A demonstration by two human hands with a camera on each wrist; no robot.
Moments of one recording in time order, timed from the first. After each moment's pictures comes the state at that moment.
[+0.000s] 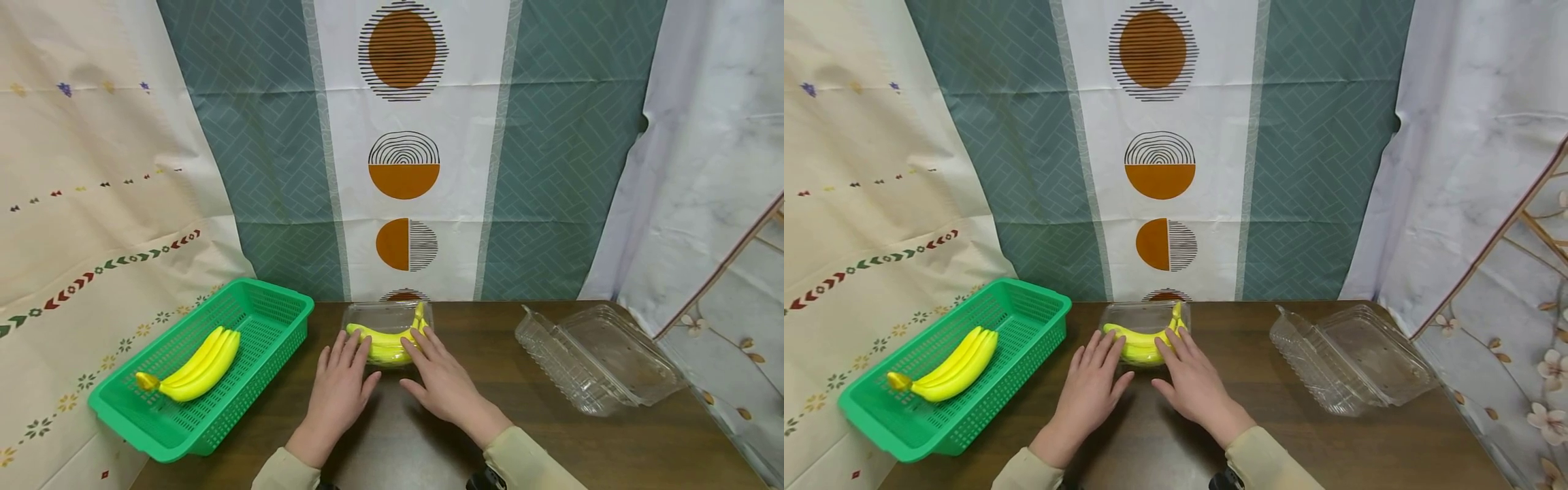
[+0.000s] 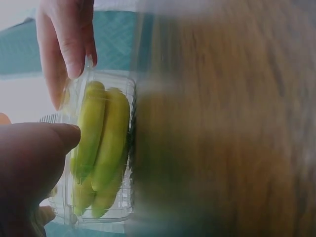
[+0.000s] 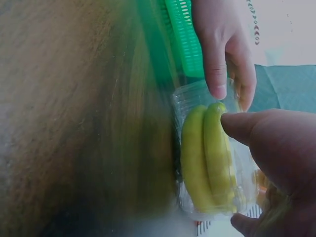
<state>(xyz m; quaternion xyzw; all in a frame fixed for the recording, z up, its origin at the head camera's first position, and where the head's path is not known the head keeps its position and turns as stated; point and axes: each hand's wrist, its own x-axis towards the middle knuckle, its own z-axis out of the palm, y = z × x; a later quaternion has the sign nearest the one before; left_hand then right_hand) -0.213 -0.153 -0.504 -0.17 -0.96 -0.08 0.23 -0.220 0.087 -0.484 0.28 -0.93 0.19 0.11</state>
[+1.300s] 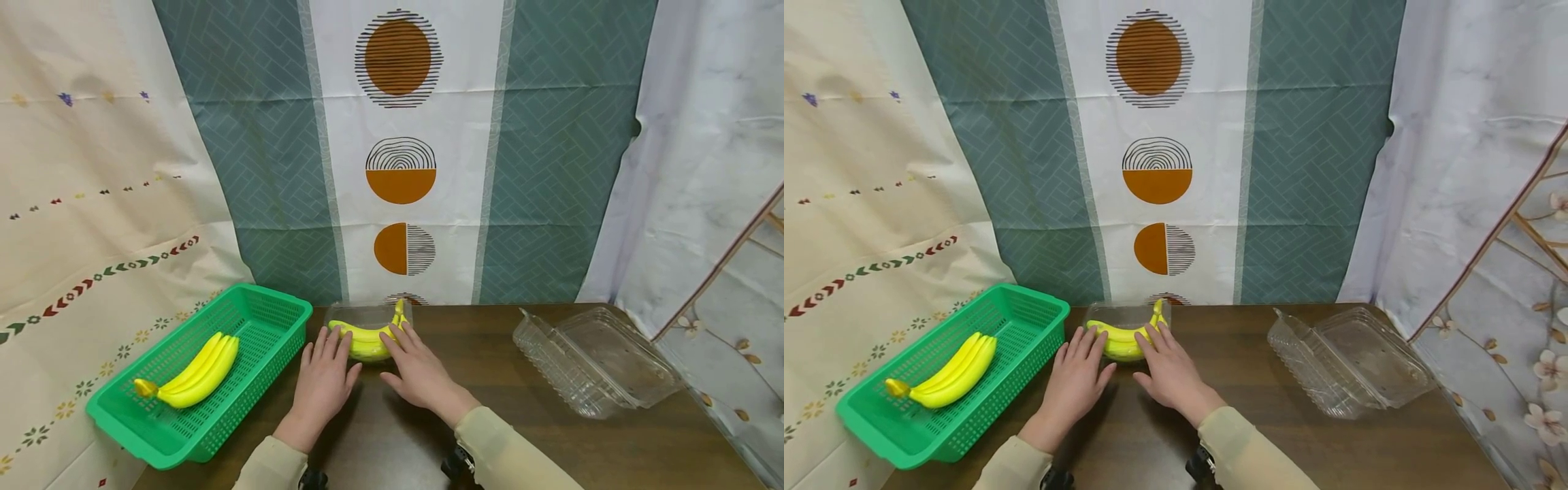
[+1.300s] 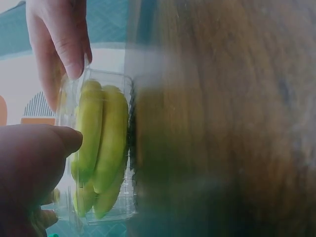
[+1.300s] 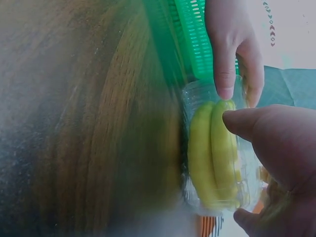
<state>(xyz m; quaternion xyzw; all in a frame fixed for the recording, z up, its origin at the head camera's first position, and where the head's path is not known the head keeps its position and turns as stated) -0.236 -0.180 -0.500 -0.14 -0.96 -0.05 0.22 -0.249 0.051 -0.480 0.29 -0.94 0.17 0.07</state>
